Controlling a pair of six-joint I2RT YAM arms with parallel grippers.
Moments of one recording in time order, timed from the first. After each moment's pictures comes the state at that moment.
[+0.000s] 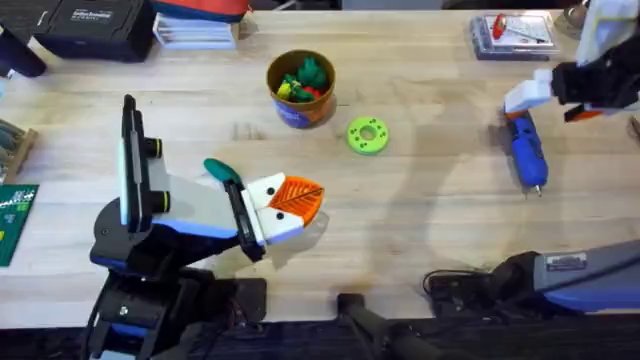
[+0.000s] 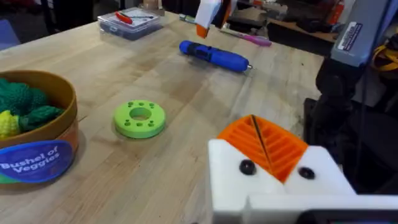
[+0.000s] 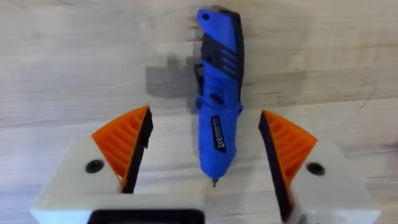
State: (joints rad) left arm -0.16 0.01 0.01 -0.11 1.03 -0.08; right arm -0.40 1.64 1.33 -1.07 0.00 -0.31
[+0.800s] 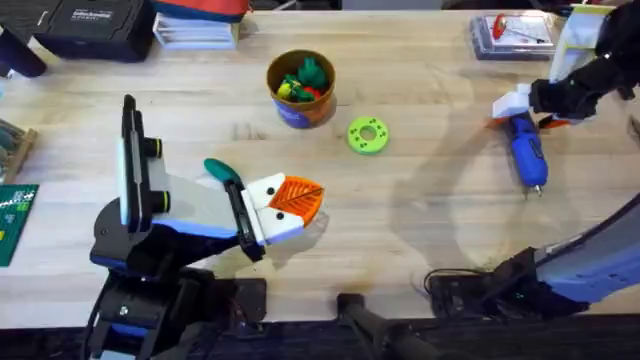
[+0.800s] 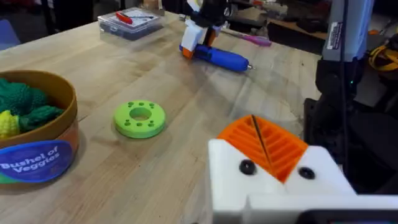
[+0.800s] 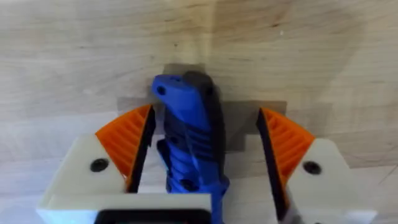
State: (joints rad) left arm -0.16 0.01 0.01 -0.11 1.03 -0.08; right arm -0.47 1.91 1.33 -0.83 -0.05 -0.32
